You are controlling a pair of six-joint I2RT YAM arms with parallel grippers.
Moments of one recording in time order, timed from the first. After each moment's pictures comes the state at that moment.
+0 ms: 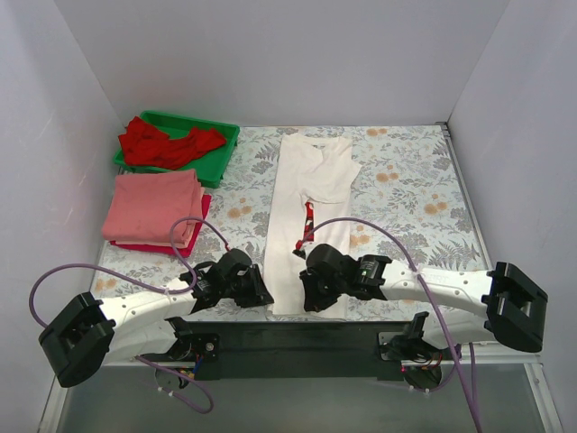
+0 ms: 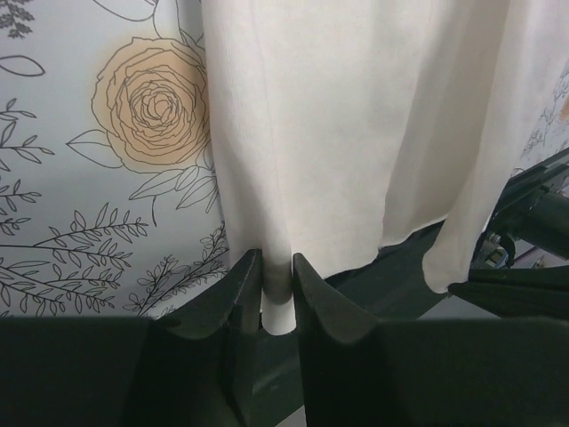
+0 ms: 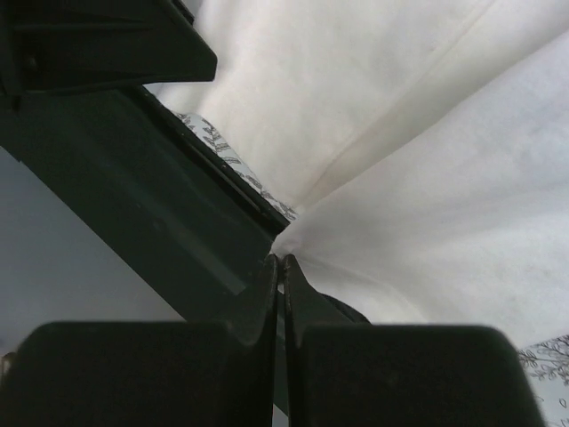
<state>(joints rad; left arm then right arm) -0.87 1.06 0.35 -0.17 0.15 -1.05 1.17 1.25 0.72 -0.44 -0.12 0.63</state>
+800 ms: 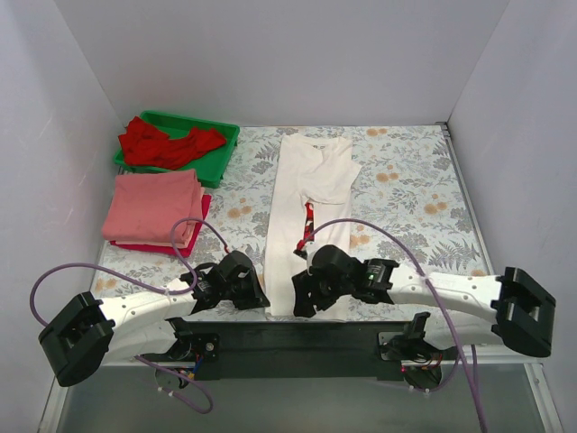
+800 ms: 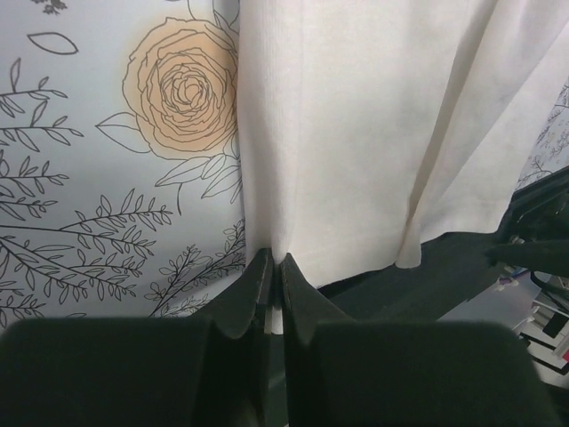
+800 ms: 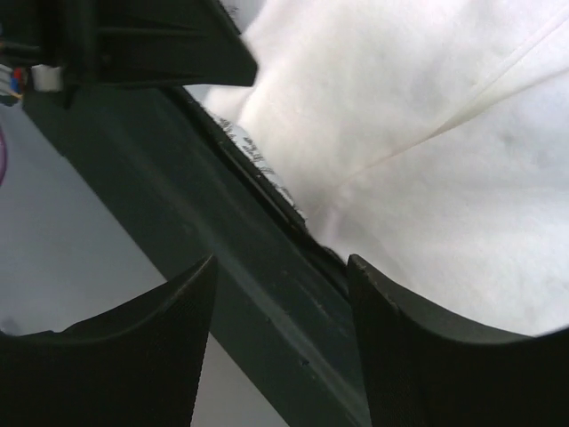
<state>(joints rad) -0.89 1.06 0.35 -0.21 0.12 -1.05 1.17 1.24 0.67 -0.30 -0.18 0.62</state>
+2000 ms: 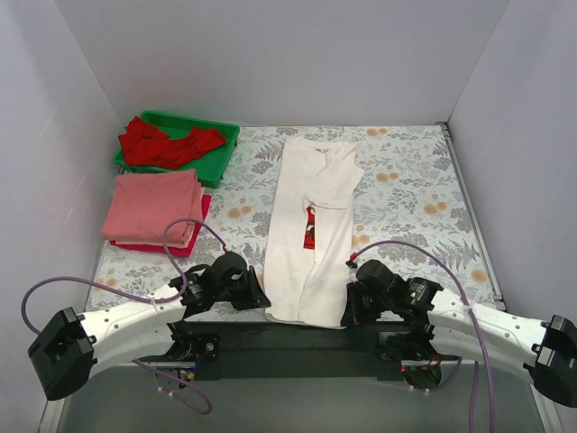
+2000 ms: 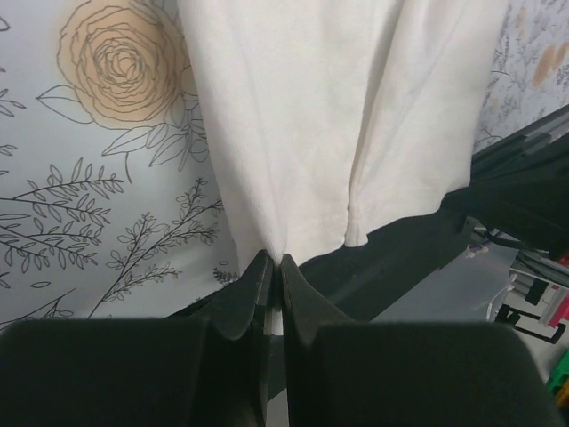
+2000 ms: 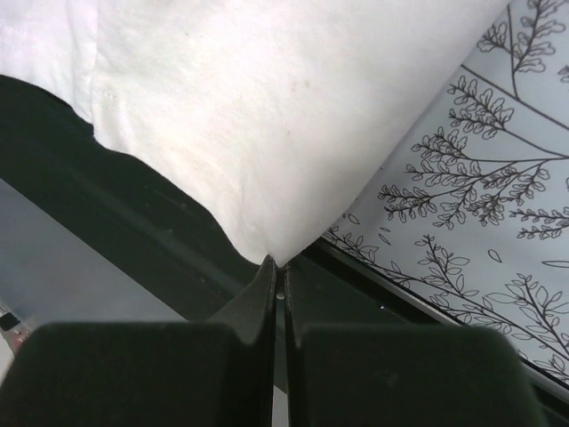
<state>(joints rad) -0.90 0.93 0.35 -0.27 0.15 -1.04 0.98 0.78 0.32 -0.52 -0.23 0.81</state>
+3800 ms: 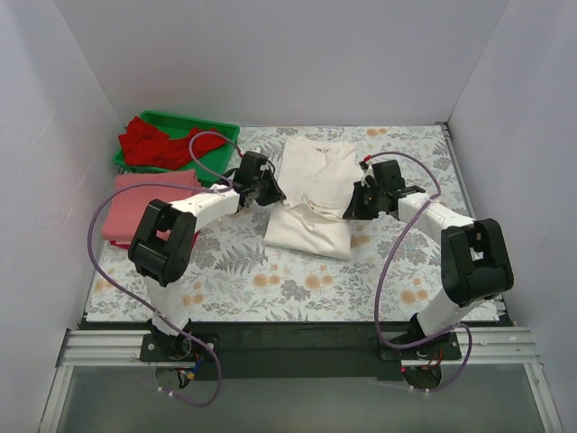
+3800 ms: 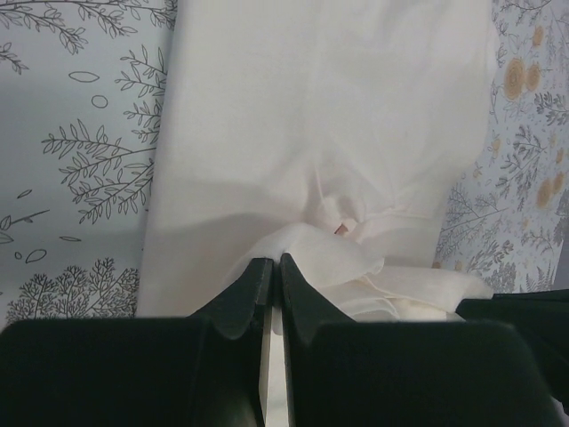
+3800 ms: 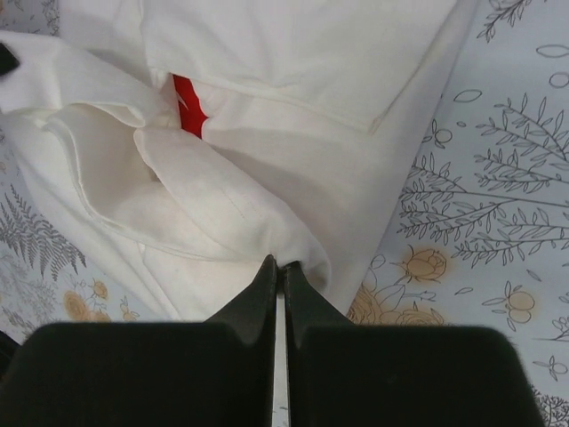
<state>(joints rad) -0.49 1.87 1.24 -0.09 0.08 -0.76 0.29 1.61 0.99 -0.29 -0.34 0.36</state>
